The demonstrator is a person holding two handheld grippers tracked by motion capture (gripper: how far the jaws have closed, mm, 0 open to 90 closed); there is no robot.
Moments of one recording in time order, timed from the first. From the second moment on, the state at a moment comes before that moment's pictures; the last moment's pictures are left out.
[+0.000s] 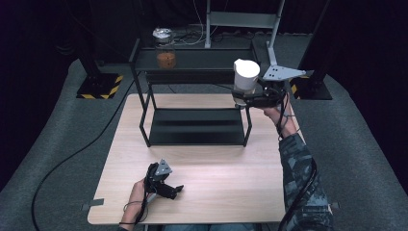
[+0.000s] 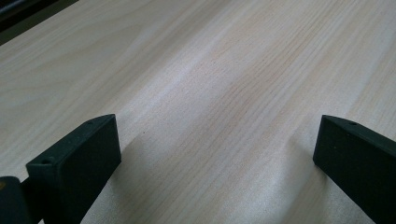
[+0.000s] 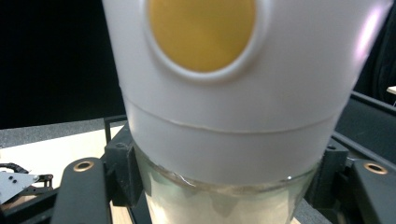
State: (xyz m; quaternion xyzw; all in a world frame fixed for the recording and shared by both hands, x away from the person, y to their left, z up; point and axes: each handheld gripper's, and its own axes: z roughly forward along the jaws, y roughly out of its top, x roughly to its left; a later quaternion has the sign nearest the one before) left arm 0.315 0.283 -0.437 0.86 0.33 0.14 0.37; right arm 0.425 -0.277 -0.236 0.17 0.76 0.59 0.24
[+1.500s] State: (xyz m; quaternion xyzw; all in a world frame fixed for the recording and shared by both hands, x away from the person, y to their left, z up) left arm 0.315 0.283 -0.436 0.86 0.33 0.14 0.37; right arm 0.469 -0.268 -0.188 0.18 0.74 0.60 0.25
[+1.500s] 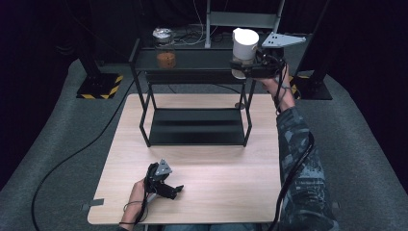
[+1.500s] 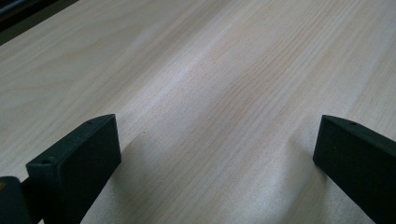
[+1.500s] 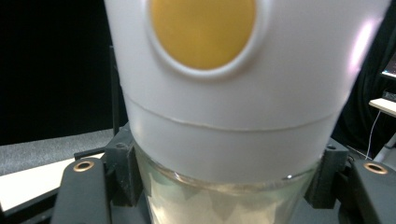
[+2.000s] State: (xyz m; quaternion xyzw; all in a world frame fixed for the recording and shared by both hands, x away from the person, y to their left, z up) left arm 0.315 0.283 -0.437 0.86 0.33 0.14 0.37; right arm 0.491 -0.258 -0.179 0.21 0.74 0.59 0.24
